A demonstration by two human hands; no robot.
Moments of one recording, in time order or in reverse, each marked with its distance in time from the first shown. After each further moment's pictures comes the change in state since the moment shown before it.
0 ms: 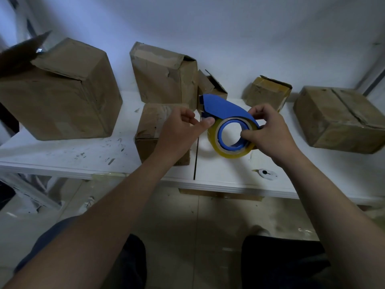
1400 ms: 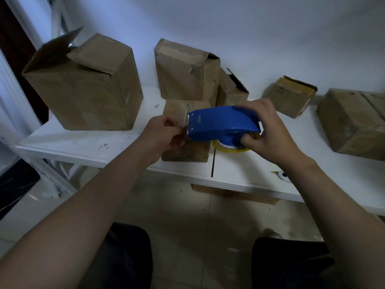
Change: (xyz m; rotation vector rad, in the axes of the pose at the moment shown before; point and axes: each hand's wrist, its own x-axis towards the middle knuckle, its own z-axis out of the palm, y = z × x) left_hand -0.005 -0.030 -0.081 -0.279 -0.074 -0.425; right_hand 0.003 -0.002 0.034 -0.273 -0.159 -0.599
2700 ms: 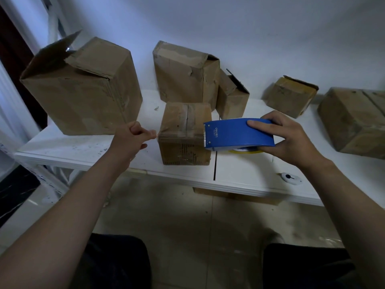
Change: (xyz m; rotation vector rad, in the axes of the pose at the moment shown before) left_hand 0.021 -0.033 -0.066 0.099 0.196 0.151; right_hand -0.008 0.060 -0.011 -0.139 0.035 -0.325
